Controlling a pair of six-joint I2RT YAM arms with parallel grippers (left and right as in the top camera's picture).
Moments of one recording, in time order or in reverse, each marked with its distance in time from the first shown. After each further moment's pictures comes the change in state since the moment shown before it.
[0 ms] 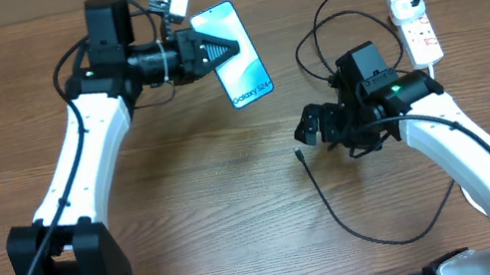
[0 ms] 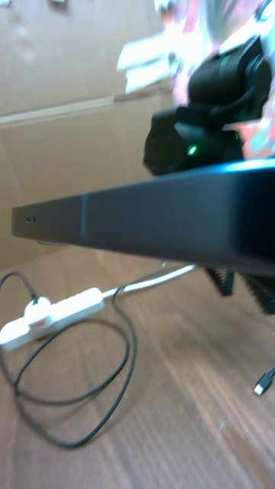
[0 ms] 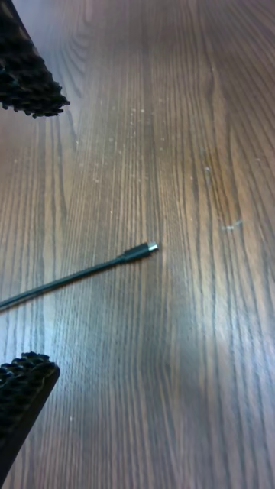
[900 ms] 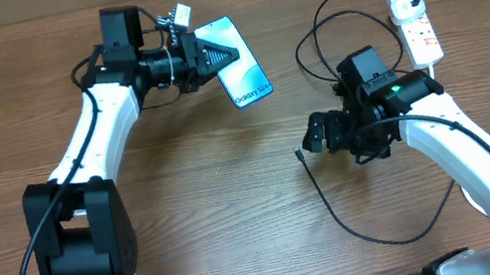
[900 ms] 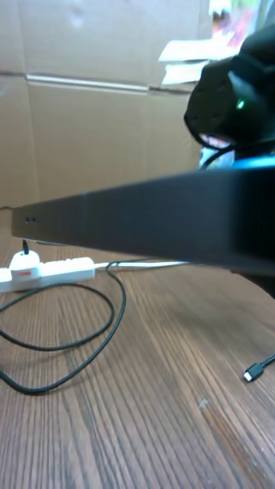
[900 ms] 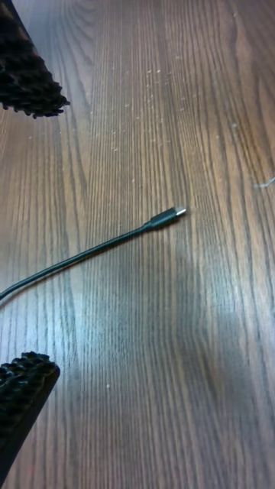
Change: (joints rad) left arm -0.003 0.146 0.000 0.043 -0.032 -0.136; right arm 0.000 0.000 0.000 -0.094 0.034 -0.005
